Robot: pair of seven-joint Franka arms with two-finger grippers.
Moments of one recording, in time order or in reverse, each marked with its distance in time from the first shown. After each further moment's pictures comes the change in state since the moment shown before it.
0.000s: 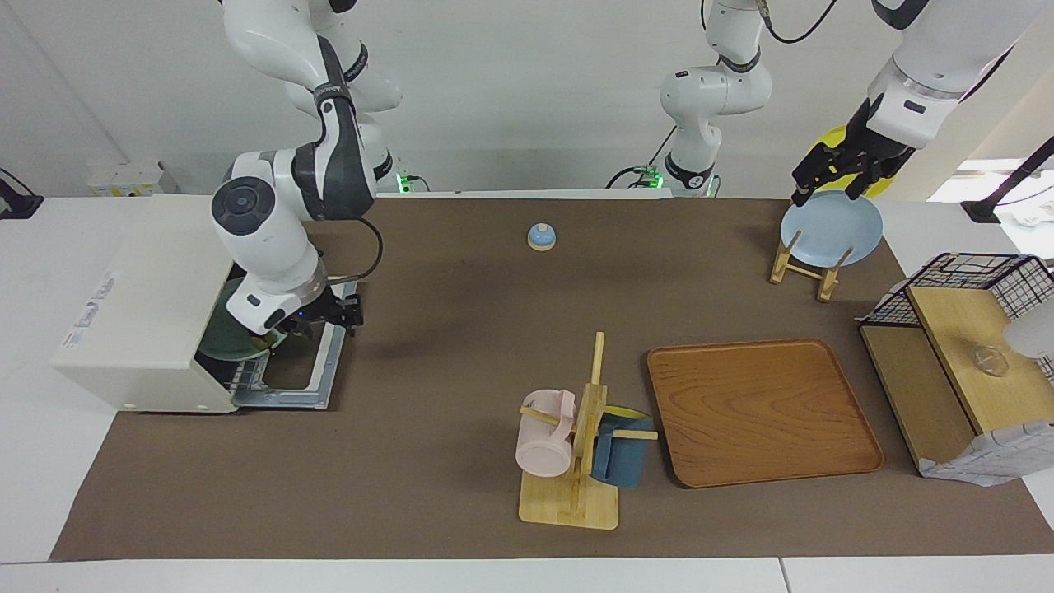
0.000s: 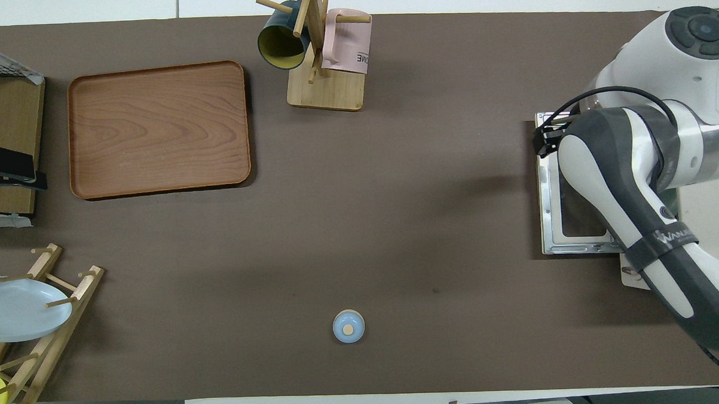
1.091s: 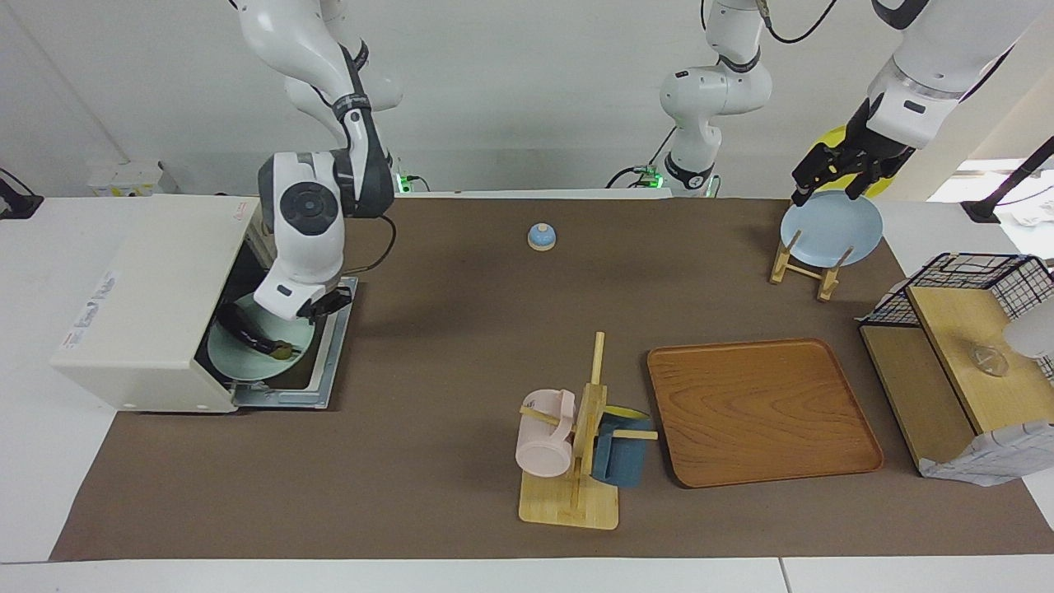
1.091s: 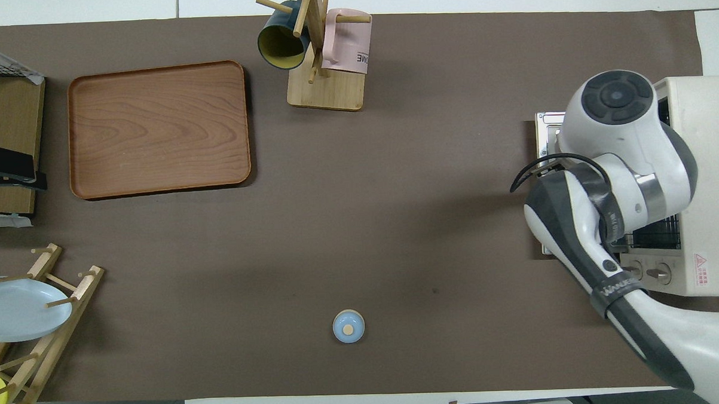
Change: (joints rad) left arm 0.000 0.000 0.000 0.000 0.000 -0.001 0.000; right arm 0.171 -0.049 0.009 -0.137 -0.240 0.017 0.095
